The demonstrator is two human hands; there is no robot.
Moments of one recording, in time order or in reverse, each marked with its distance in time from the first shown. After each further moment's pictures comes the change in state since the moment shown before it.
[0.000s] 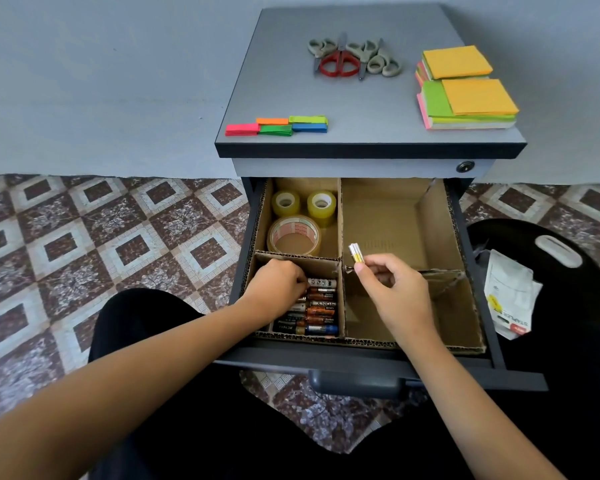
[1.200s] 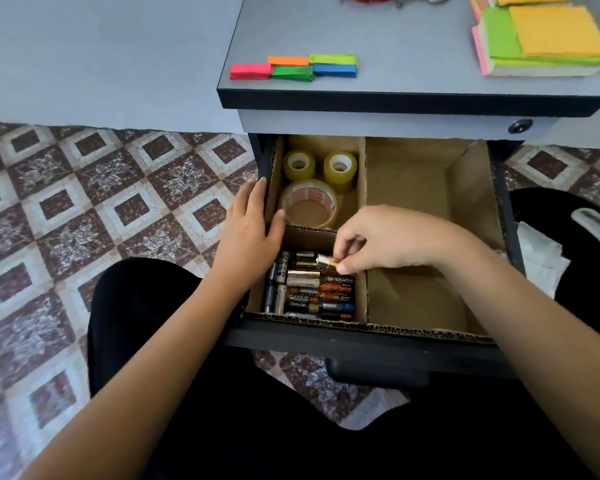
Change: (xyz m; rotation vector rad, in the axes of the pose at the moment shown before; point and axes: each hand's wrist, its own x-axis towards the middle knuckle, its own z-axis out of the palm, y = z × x) left_hand -0.009 -0.026 -0.027 -0.175 0.405 -0.076; right_hand 0.064 -0.069 0.012 -0.724 -1.031 -0.119
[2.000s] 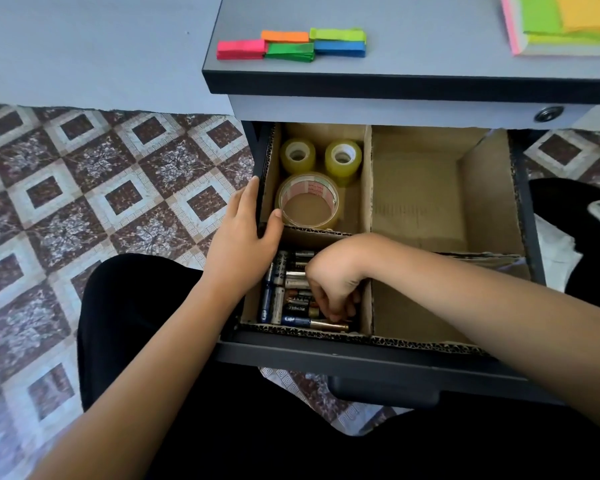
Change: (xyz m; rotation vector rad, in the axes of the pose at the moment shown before) left_hand 0.002 0.000 0.001 -0.113 -0.038 -0.128; right_hand 0.085 0.000 0.047 -0.193 -0.708 0.040
